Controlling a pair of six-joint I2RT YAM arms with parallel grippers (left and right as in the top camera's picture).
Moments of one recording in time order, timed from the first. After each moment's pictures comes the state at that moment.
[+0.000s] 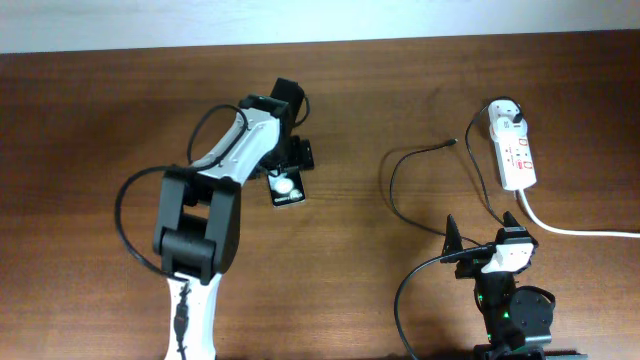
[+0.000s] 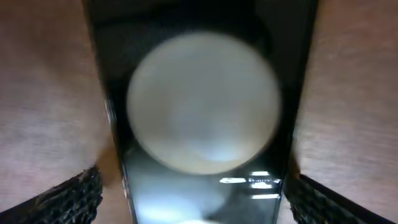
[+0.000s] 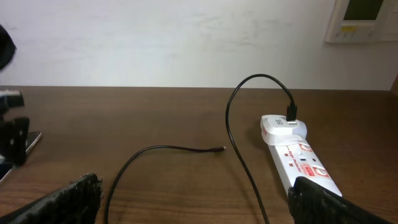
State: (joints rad) left arm -0.35 2.28 1.77 -1.00 -0.04 -0.49; right arm 0.02 0.01 0.01 -0.07 0.00 0.02
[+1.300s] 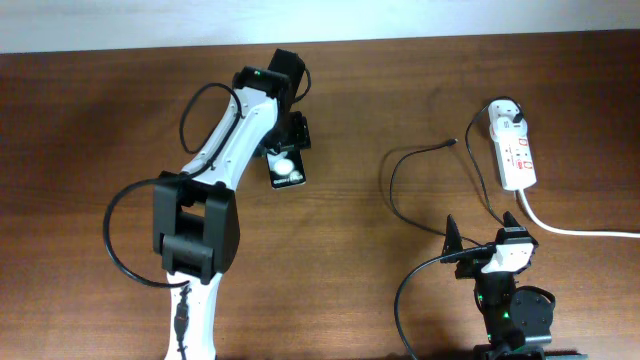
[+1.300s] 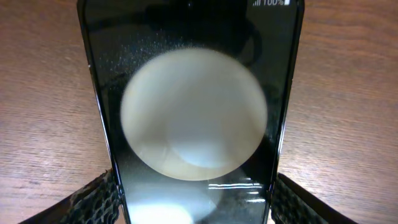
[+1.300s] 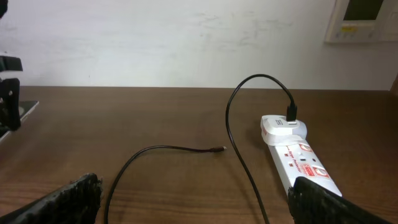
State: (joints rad) left arm -0.35 2.28 2.03 -1.19 -0.03 -0.48; right arm 0.02 0.01 0.01 -0.07 0.00 0.01
